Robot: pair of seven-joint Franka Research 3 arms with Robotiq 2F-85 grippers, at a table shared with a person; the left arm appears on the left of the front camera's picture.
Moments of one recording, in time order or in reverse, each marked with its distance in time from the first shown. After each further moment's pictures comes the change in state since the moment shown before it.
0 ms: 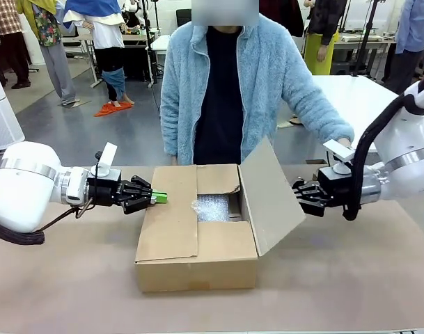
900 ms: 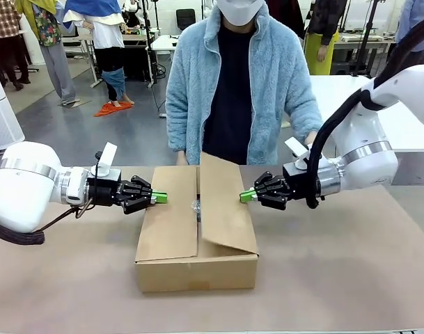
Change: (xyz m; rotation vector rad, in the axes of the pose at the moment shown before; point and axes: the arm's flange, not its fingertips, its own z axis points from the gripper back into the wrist) left arm 0.000 0.000 0.000 0.000 0.000 0.000; right arm -0.005 -0.052 -0.056 -0.033 0.098 0.040
